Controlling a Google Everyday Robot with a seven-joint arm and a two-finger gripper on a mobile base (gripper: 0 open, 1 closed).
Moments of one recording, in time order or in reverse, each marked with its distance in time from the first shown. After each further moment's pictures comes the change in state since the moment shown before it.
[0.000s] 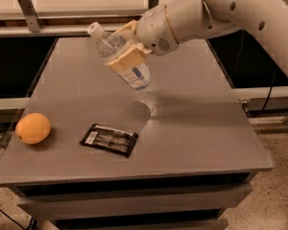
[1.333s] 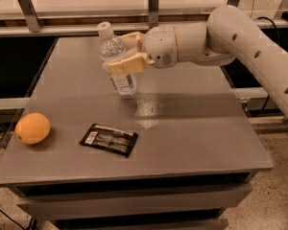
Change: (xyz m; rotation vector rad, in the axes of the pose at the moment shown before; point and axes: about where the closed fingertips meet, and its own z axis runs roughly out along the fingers) arm 0.005 0.001 0.006 -0.038 -0.345 0.107
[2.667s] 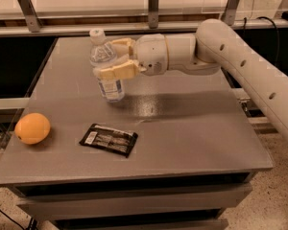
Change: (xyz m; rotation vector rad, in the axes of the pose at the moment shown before) arm 0.003 0.011 0.022 -0.055 -0.115 -0.030
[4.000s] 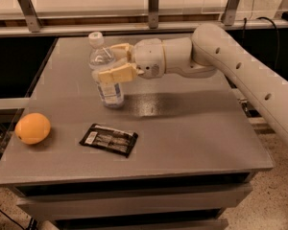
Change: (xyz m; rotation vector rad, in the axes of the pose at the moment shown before) arm 0.015 0.001 0.008 -0.008 0.013 0.082
